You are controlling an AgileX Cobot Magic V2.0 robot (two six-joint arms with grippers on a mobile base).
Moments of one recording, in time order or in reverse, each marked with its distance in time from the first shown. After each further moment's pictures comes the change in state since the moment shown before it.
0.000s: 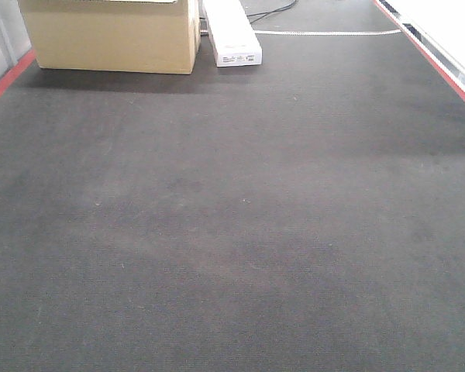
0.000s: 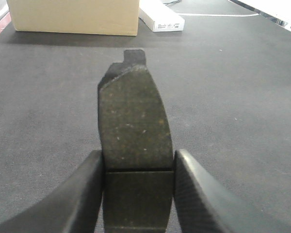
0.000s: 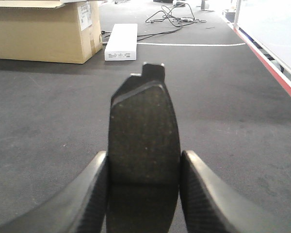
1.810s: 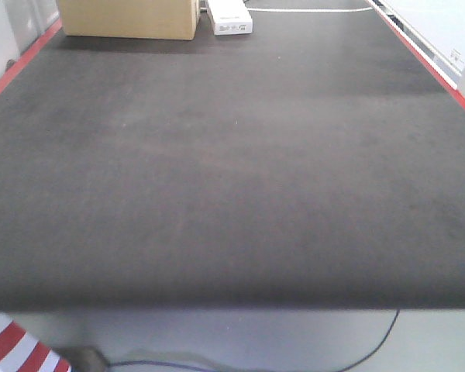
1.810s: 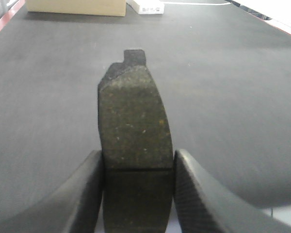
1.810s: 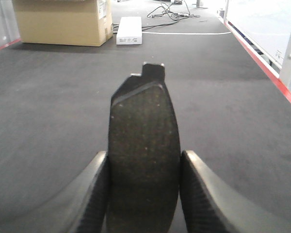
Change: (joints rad) left arm 0.000 0.000 0.000 0.000 0.000 0.000; right arm 0.000 0.000 0.000 0.000 0.000 0.000
